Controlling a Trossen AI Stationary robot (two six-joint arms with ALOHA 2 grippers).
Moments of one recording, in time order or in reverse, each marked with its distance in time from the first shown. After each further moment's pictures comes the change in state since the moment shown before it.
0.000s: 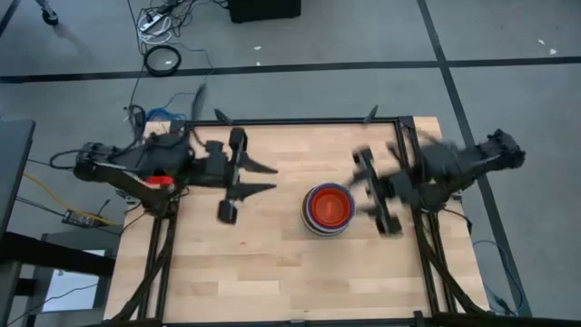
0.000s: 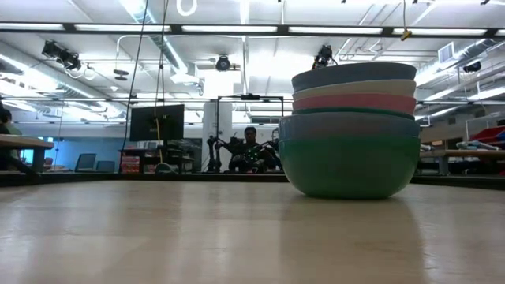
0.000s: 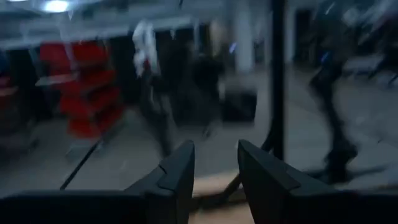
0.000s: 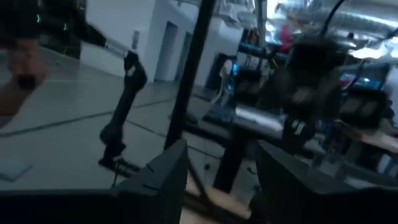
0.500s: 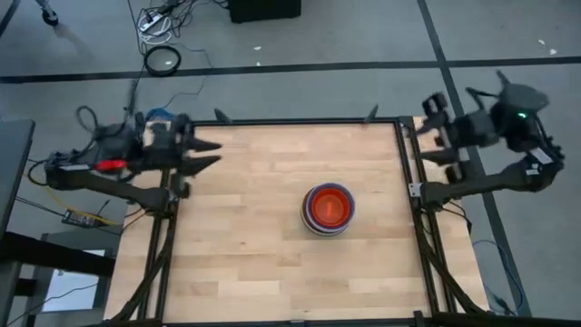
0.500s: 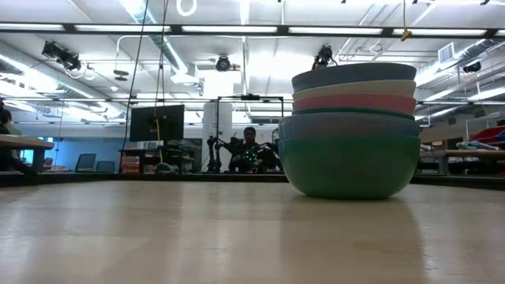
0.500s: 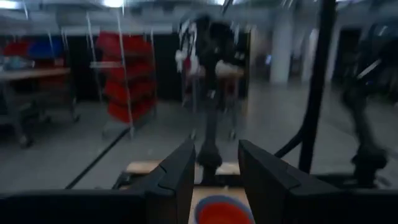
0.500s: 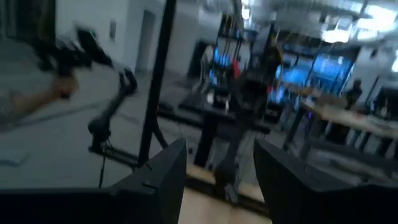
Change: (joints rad) left arm 0.155 -0.488 -0.419 -0.065 0.001 -0.110; right arm -0.463 -0.313 0.208 -0.584 -0.381 0.056
